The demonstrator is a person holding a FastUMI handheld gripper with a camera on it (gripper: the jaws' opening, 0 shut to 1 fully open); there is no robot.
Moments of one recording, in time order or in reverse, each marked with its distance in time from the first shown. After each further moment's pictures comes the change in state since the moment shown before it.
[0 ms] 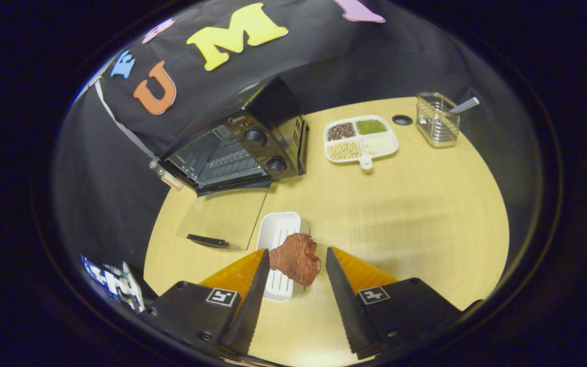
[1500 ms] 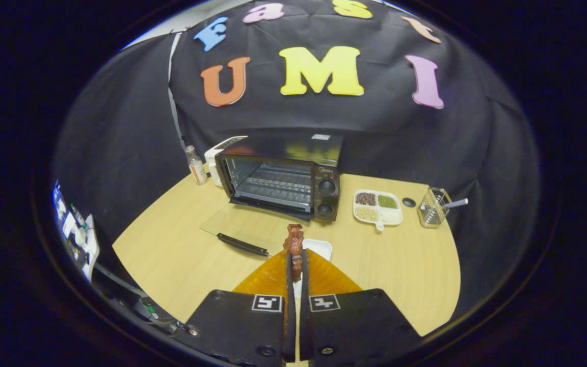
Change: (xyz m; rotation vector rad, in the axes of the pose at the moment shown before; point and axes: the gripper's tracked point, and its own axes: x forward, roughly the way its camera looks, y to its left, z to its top) arm -0.079 0.126 -0.001 -0.475 -0.303 -0.152
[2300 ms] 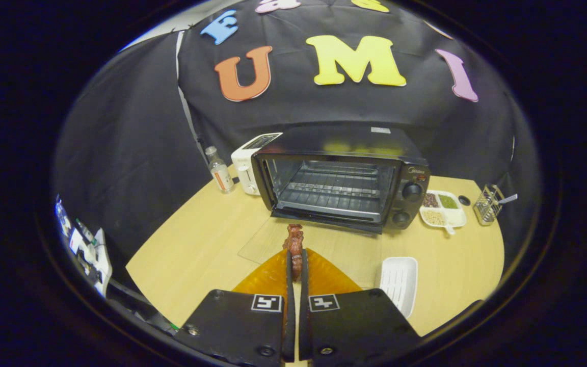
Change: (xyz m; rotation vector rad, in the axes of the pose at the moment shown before) arm 0.117 0.111 0.022 0.163 -0.002 0.117
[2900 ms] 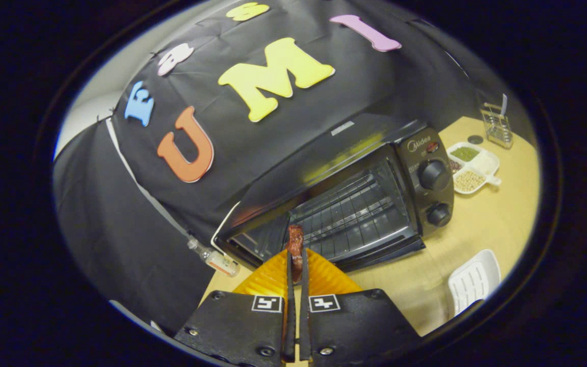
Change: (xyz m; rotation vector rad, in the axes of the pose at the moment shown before) arm 0.118 -0.029 0.071 0.564 -0.277 0.078
